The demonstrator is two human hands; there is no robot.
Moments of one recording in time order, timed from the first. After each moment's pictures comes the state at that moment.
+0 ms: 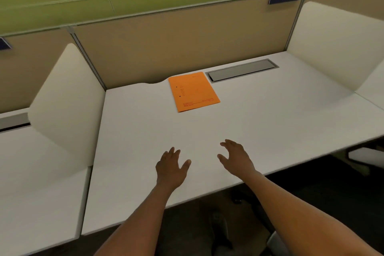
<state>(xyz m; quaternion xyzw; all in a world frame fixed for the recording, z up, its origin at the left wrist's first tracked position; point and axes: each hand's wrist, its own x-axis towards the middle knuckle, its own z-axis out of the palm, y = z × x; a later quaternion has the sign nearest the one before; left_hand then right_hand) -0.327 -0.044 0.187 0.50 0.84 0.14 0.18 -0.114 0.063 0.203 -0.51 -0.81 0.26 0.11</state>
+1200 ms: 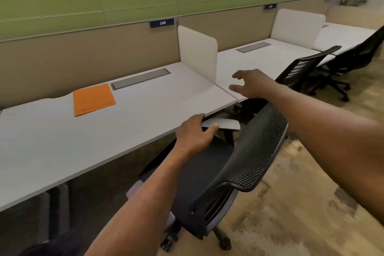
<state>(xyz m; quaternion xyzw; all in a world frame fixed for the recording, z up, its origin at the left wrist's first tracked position) 0.273 -0.093 0.389 0.67 0.67 0.26 0.19 0.476 0.047 0.464 -0.60 -0.79 0.05 0.11</state>
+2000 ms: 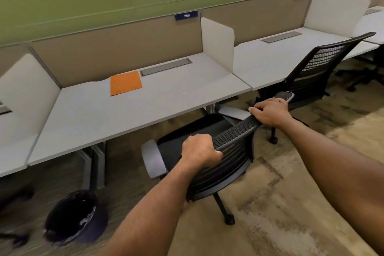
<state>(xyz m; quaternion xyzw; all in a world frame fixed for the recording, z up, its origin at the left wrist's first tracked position) 0.353 -0.226 0.362 0.65 0.75 0.04 0.11 0.569 -0.059 0.359 -0.61 -0.79 0.03 0.10</state>
